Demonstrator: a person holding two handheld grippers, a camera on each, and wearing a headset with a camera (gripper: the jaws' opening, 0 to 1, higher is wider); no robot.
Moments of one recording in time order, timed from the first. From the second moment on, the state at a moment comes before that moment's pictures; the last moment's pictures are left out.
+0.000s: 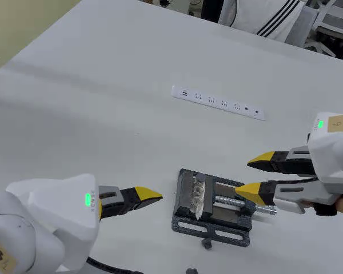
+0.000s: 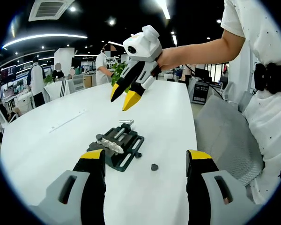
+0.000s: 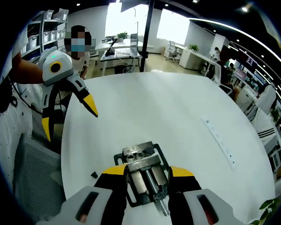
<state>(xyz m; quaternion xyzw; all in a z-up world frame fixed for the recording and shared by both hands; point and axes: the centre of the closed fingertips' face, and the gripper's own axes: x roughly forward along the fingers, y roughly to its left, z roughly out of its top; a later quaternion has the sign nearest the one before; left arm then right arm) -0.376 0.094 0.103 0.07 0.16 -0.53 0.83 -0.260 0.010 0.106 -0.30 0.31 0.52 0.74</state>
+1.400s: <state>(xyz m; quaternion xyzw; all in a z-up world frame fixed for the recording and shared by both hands) -0.394 0.073 0.087 0.09 0.20 -0.55 0.81 -0.352 -0.021 0.100 -0.26 0.24 0.58 0.73</state>
